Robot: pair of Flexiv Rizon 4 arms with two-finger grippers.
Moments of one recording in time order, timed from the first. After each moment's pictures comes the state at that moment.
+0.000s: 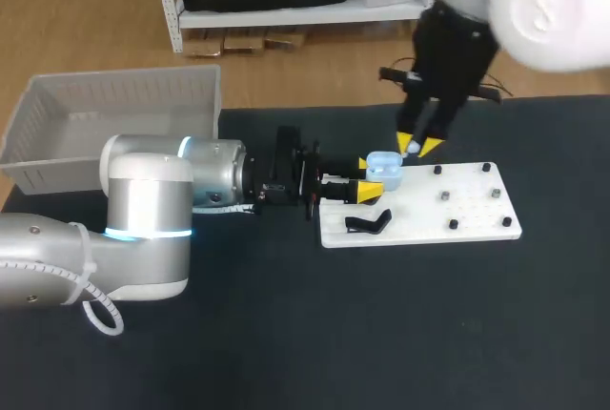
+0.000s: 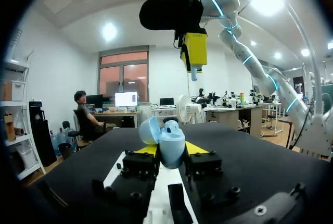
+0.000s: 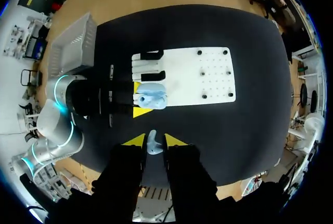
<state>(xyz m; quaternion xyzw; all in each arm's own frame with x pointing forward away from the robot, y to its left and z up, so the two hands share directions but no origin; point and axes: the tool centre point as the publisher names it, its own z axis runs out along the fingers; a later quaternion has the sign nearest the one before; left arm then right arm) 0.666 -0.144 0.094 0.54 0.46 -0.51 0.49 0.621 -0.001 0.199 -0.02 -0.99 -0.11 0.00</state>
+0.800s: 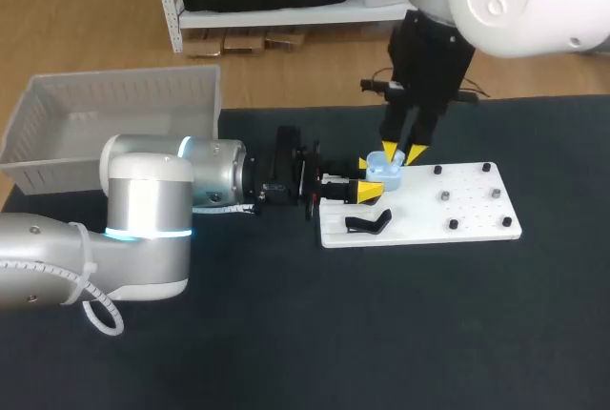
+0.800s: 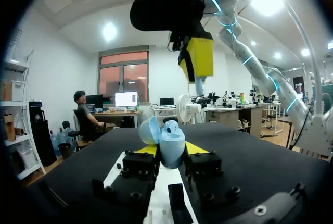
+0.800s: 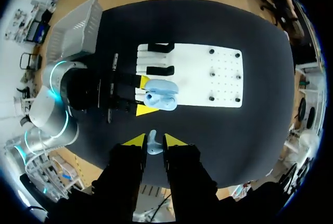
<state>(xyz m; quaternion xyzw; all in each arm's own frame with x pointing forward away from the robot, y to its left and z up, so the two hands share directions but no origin) 0.666 -0.144 0.094 0.54 0.46 -0.51 0.49 0.621 0.011 0.181 0.04 -0.99 -0.11 0.03</state>
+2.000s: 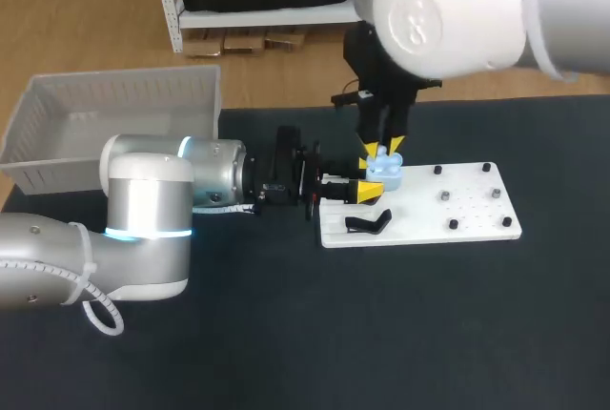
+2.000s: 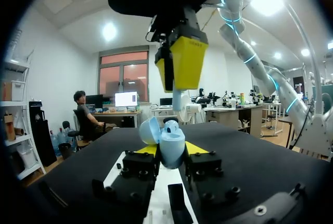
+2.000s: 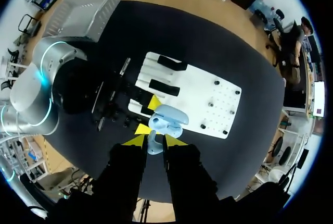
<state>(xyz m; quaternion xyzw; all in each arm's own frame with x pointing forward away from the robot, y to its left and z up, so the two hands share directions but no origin) 0.666 -0.144 0.094 0.54 0.46 -0.51 0.49 0.647 0.027 0.169 0.17 -0.98 -0.02 -0.01</state>
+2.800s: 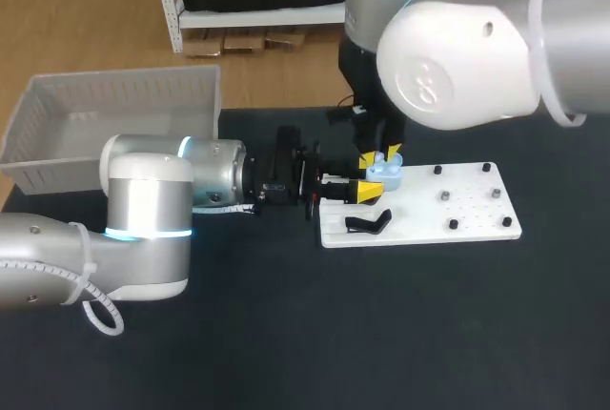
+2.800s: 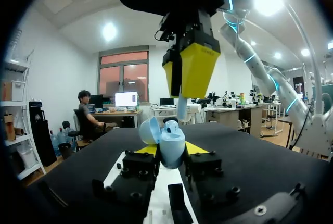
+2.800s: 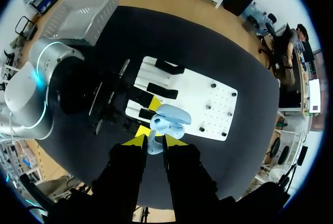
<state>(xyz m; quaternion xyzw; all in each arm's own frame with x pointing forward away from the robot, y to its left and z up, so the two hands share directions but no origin) 0.666 -0.144 0.094 0.54 0.46 -0.51 0.49 0.643 0.029 0.161 0.16 -0.99 0.00 -0.05</state>
